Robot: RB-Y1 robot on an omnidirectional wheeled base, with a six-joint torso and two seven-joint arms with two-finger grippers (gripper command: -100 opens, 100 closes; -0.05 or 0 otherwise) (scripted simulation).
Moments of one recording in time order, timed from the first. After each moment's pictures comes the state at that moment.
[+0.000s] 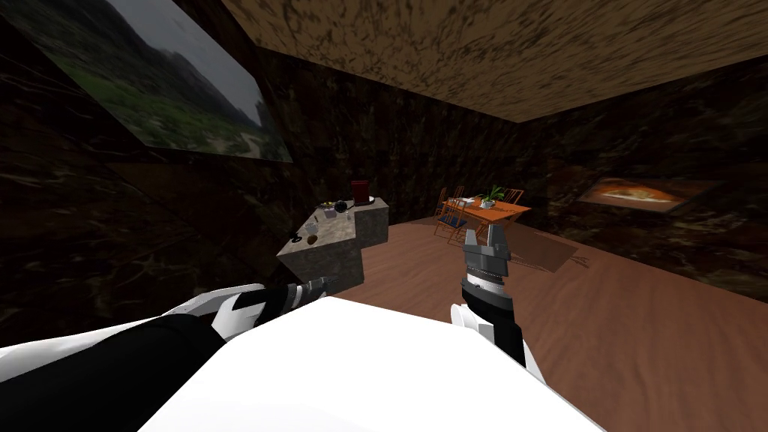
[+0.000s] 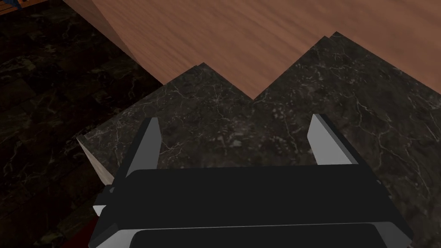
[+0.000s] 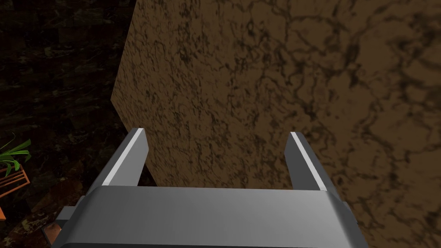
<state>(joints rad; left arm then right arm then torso) 0.80 1.51 -0.26 -2.20 0.64 0.04 0.07 0.50 0.05 0.02 -2.30 0.03 -0.54 0.06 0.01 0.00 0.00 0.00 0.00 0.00</state>
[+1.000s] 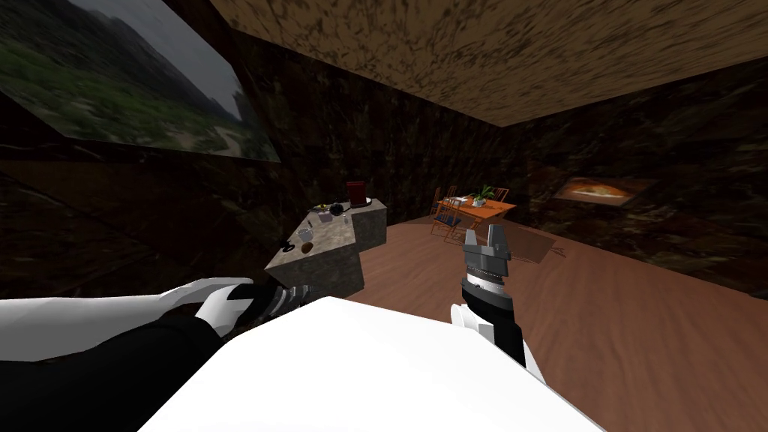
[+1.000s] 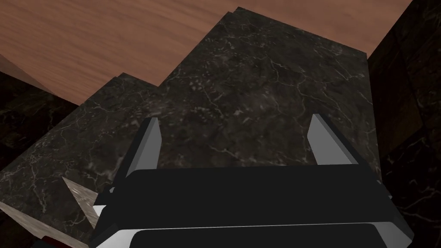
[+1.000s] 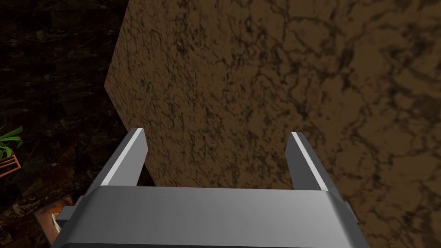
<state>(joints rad) 0.85 1.76 -0.31 -2.11 0.77 0.11 0.06 0.50 0.05 0.02 -2.30 0.03 -0.54 0.06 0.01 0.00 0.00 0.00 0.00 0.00</state>
